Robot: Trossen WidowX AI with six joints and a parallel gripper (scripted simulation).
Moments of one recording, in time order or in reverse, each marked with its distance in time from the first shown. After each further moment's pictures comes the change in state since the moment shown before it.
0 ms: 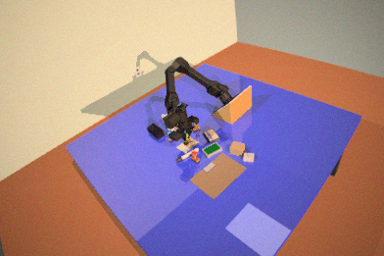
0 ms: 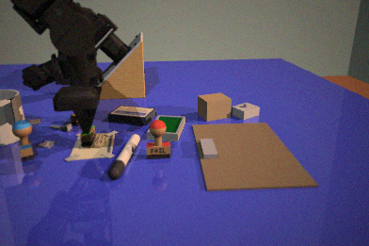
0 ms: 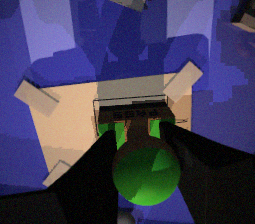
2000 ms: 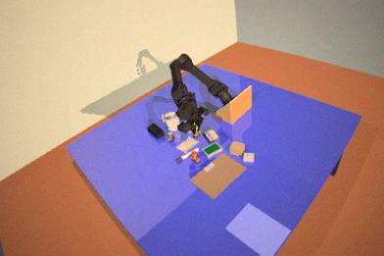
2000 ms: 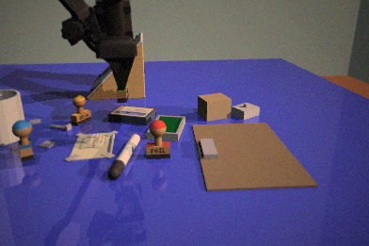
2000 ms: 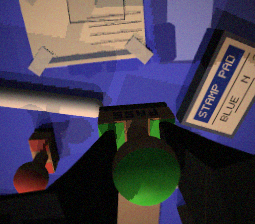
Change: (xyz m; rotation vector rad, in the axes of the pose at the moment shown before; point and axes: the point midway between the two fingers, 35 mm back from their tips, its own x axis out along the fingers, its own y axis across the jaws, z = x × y) arm -0.073 -0.015 -0.068 -0.002 0.032 0.014
